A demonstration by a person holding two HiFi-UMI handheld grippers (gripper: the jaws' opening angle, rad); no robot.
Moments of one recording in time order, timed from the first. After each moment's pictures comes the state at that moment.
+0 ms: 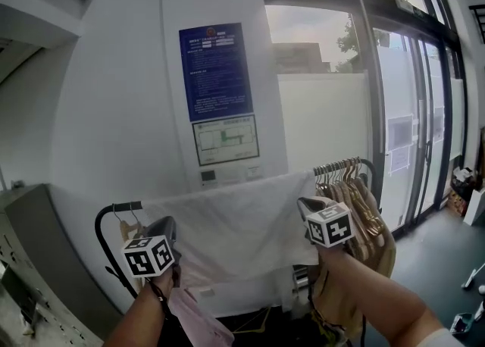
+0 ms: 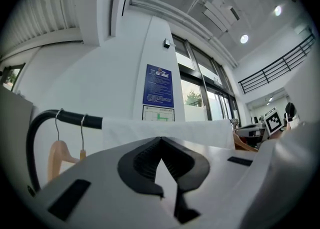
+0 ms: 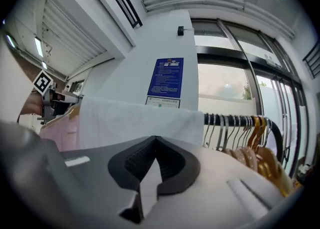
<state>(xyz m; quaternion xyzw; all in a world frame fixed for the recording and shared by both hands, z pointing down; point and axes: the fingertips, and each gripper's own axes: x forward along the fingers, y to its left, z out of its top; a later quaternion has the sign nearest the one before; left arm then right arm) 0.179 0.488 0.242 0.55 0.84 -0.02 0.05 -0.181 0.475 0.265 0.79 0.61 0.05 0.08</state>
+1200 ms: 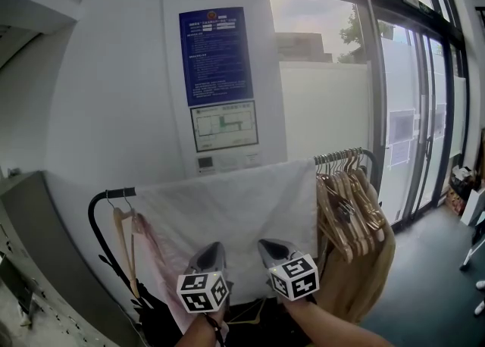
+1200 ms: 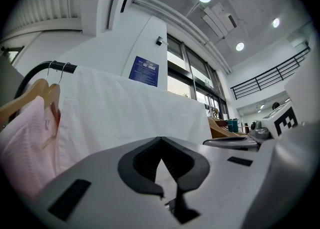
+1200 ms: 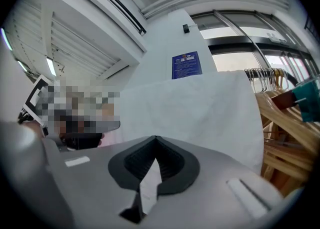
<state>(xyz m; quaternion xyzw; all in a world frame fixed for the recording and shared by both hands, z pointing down) 0.059 0.447 0.360 0.50 0.86 0.00 0.07 -0.051 0.435 0.375 0.85 0.53 0.00 0.06</state>
